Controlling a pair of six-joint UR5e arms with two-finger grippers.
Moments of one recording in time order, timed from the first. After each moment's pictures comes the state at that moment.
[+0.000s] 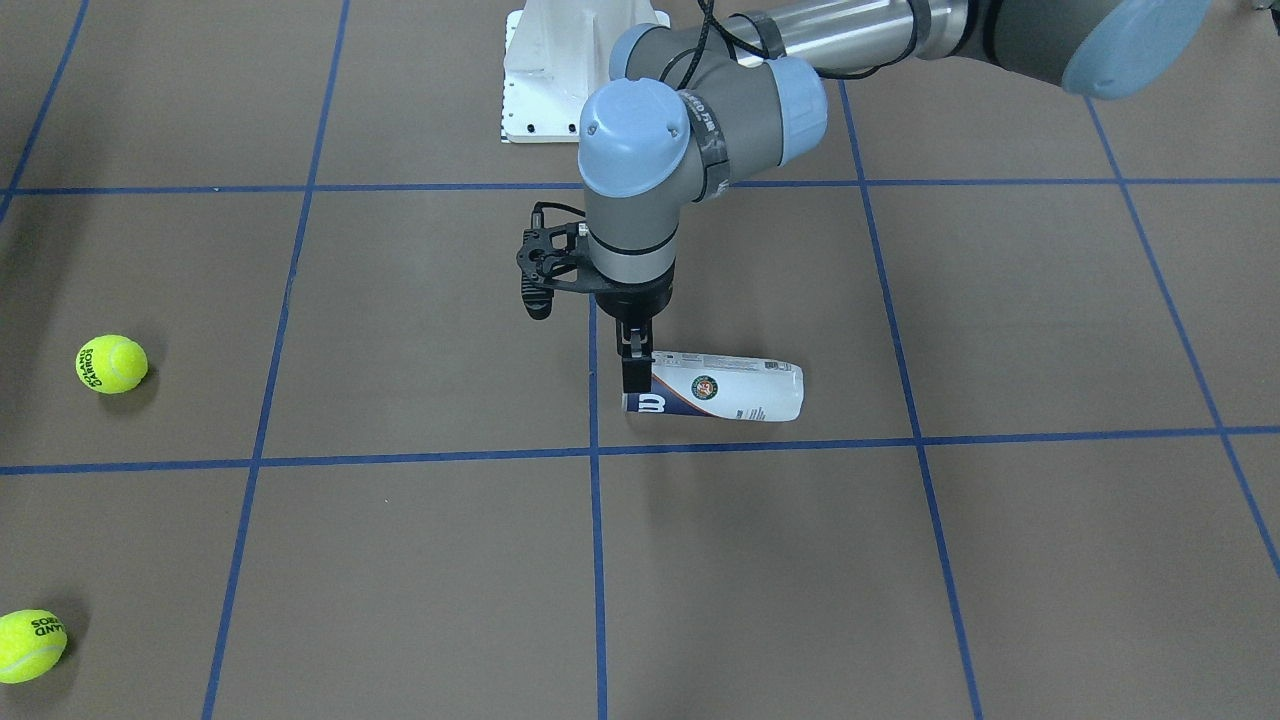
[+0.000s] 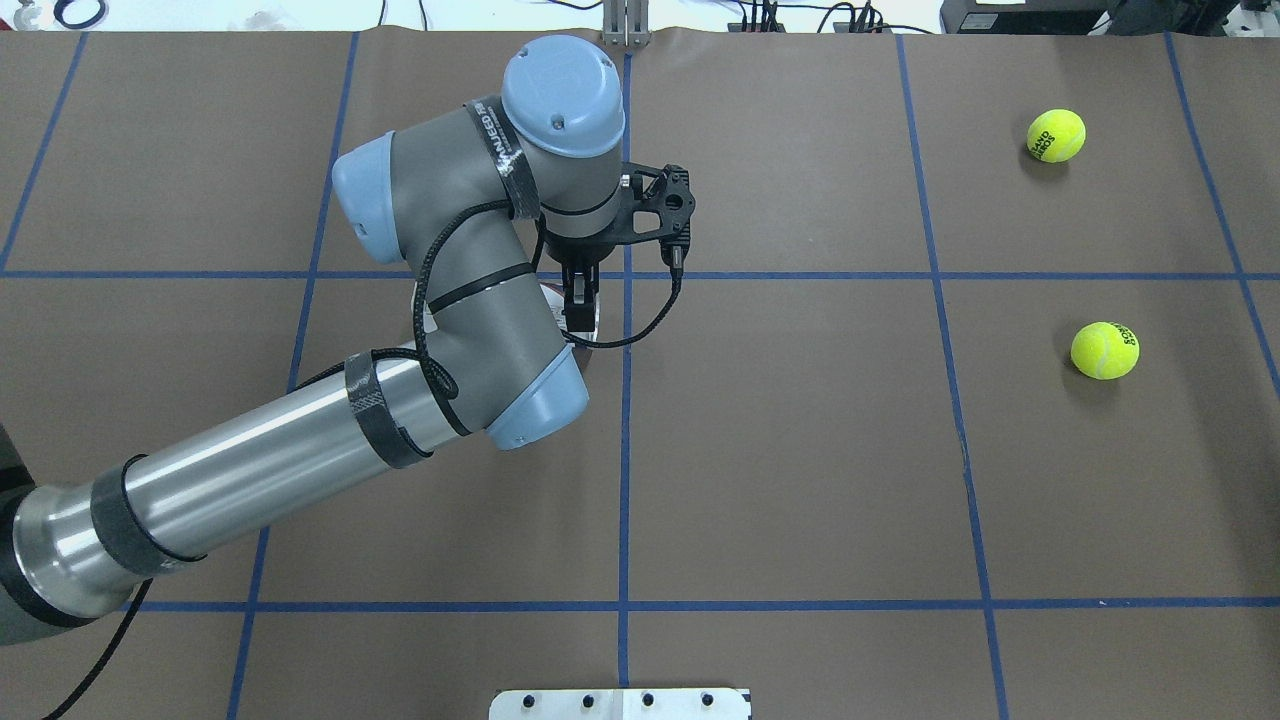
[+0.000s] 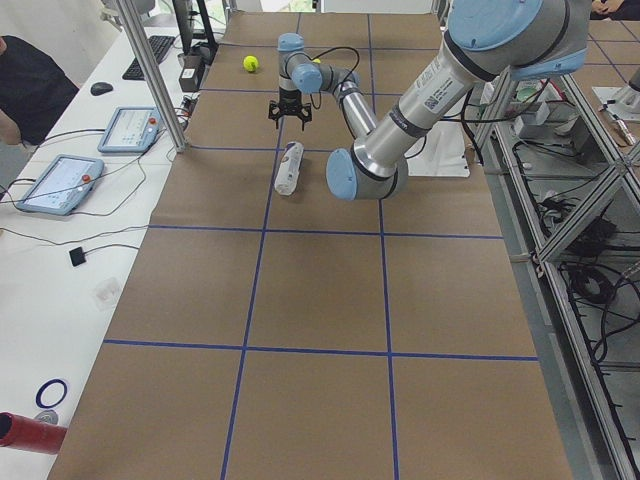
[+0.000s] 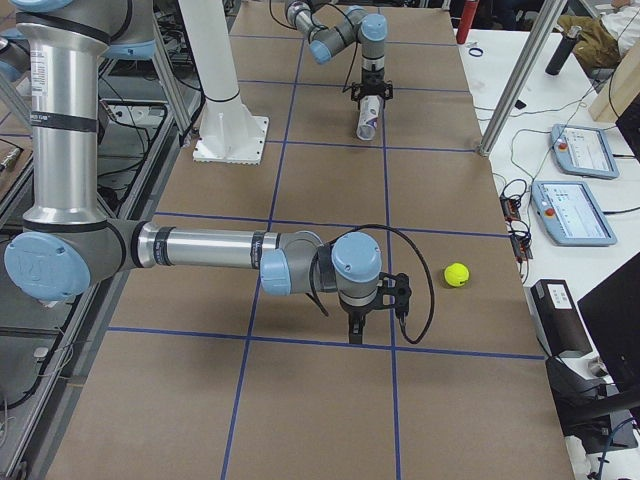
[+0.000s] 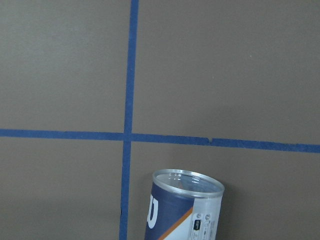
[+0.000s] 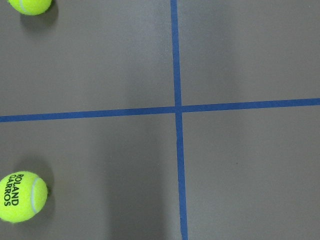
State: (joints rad) left arm -0.62 -2.54 -1.39 -1.49 -1.91 0.47; right arm 1.58 -1.65 1.65 -1.43 2.42 0.15
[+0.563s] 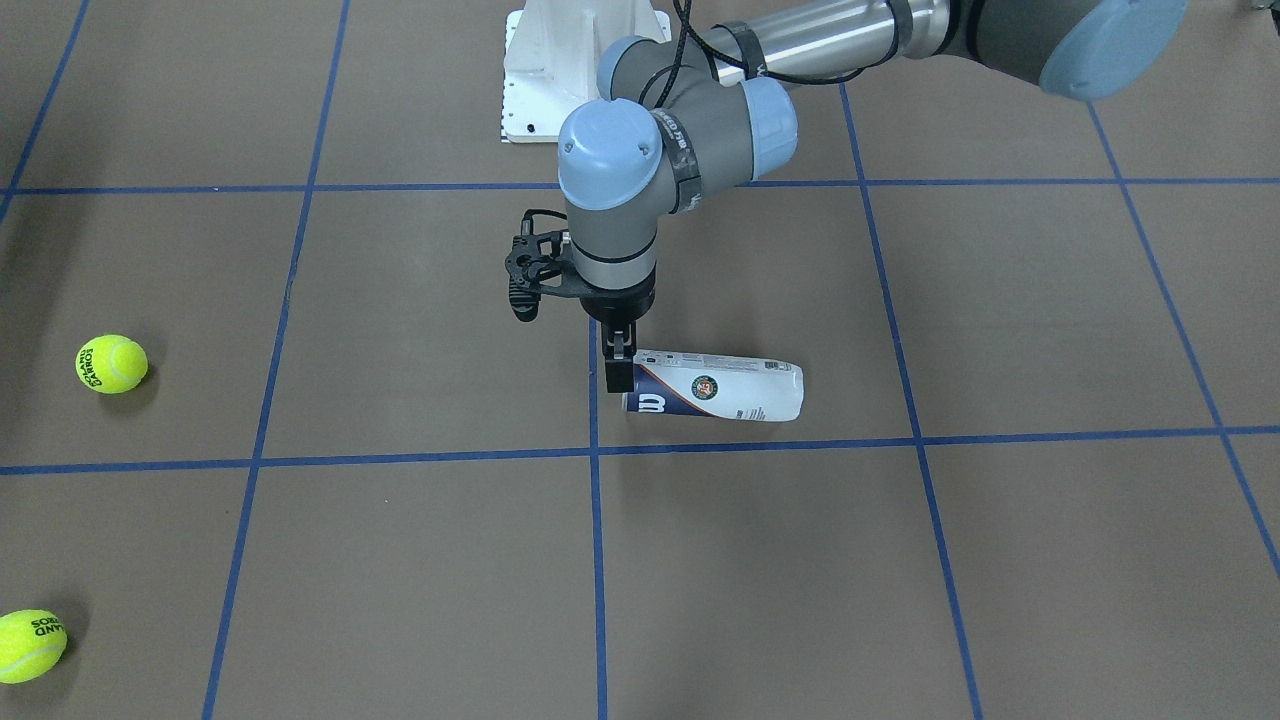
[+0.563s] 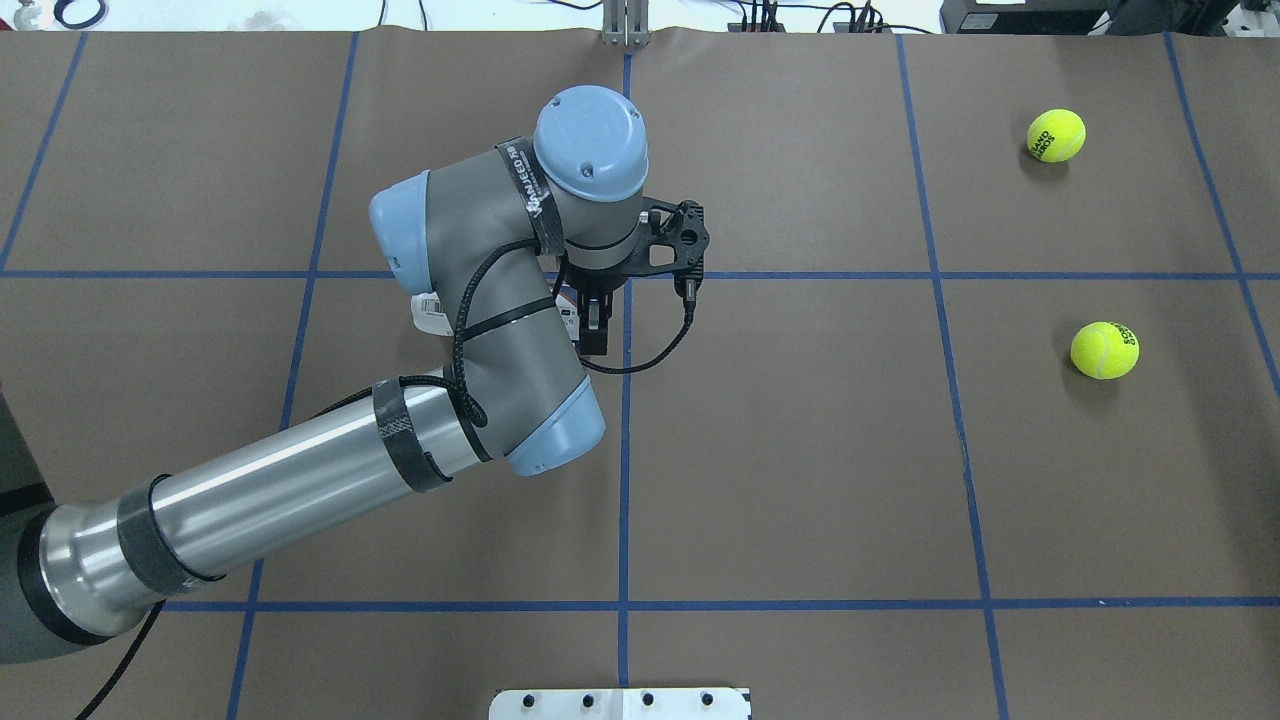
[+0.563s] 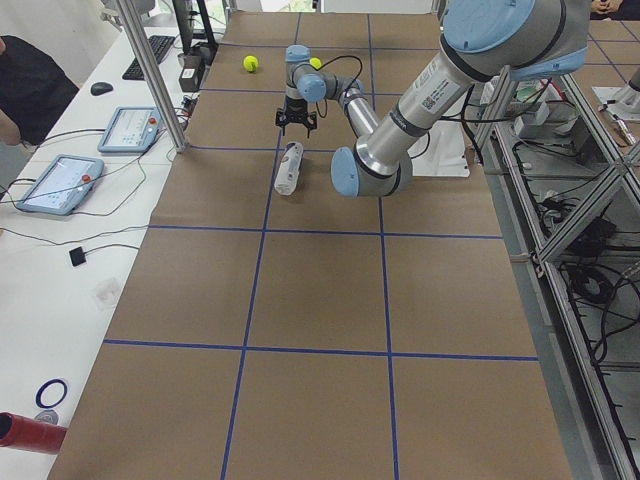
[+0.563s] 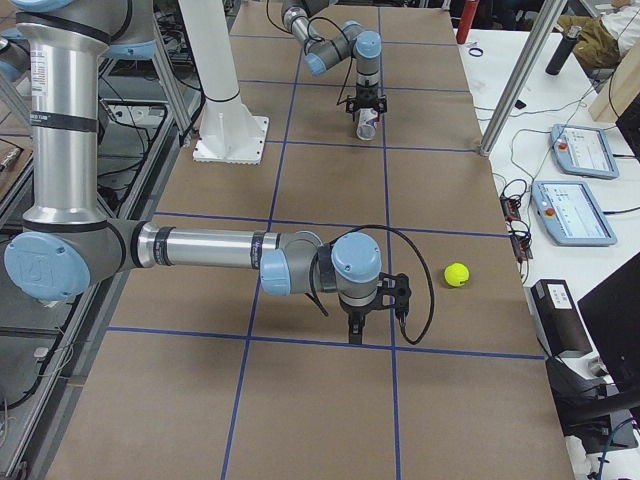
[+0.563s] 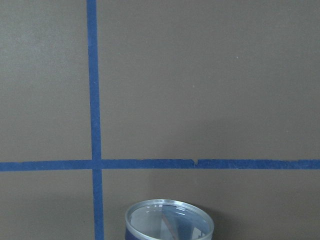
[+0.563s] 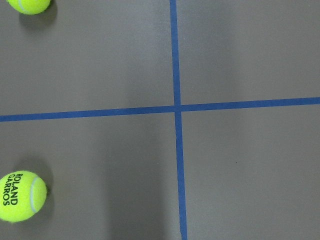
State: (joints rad) left arm -0.58 -2.54 -1.35 -1.54 -1.86 0.46; right arm 1.58 -1.65 1.65 -1.43 2.42 0.15
